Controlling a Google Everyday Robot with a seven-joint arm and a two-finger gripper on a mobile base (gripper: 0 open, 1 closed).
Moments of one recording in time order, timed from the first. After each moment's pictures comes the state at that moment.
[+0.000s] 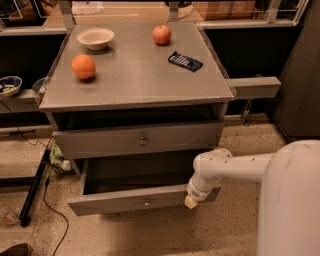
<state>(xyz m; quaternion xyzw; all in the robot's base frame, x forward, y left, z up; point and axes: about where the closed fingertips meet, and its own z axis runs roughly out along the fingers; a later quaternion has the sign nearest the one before) 0.529 -0.129 0.409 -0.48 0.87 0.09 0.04</state>
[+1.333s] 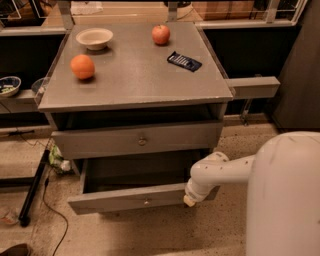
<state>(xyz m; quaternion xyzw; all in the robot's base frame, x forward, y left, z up) 0.543 -0.132 0.405 -0.43 0.90 0.04 0.08</state>
